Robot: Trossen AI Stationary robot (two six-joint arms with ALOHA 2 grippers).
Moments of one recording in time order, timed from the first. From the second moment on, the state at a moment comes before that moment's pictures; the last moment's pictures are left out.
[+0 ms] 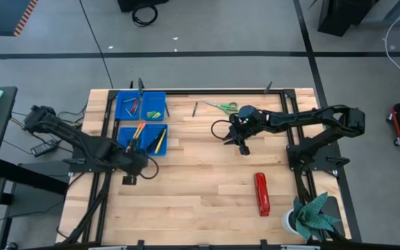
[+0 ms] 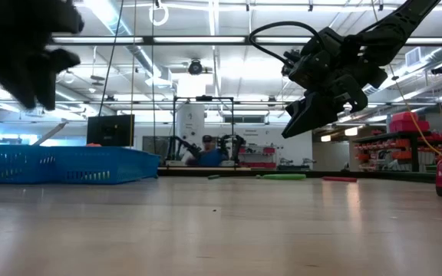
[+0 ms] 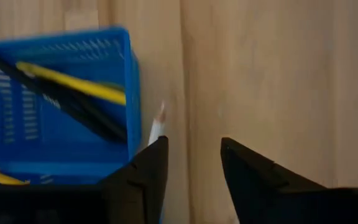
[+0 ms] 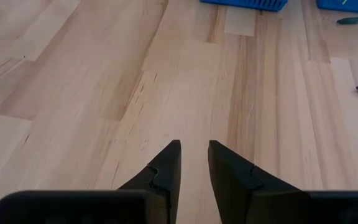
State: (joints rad) left arm -0.44 1.05 0.74 -0.94 -0.29 -0.31; right arm -0.34 1.39 0.61 0.05 -0.42 -0.37
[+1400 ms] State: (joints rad) left arm -0.28 1.31 0.83 -0.99 -0.39 -0.56; right arm -0.34 1.39 0.61 0.05 -0.42 -0.36
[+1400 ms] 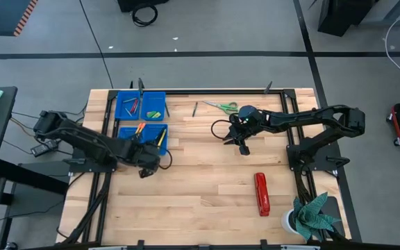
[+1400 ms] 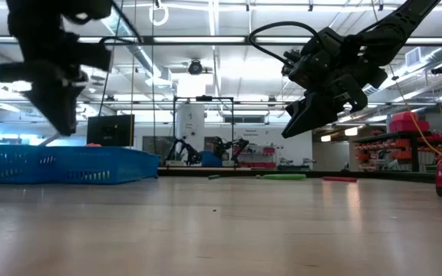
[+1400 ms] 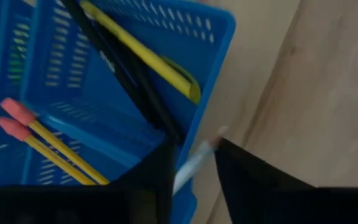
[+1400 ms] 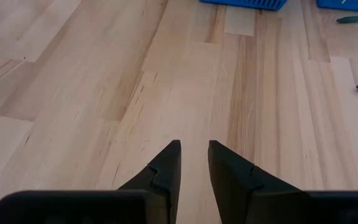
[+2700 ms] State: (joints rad) left arm -0.83 1.31 1.08 -1.13 -0.99 -1.09; right arm -0.33 1.39 0.61 0.28 -0.56 -0.23
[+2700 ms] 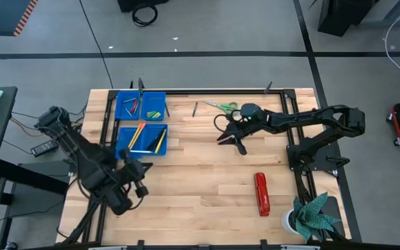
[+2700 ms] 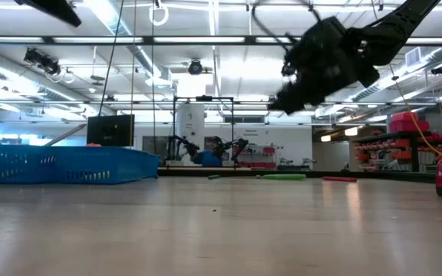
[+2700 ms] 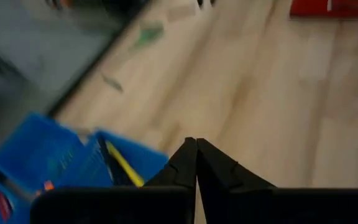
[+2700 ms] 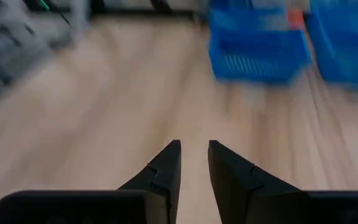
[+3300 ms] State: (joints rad) left arm -0.85 1.31 1.03 -1.12 -1.31 -1.09; right arm -0.17 1.41 0.85 0.53 -0.49 -0.23
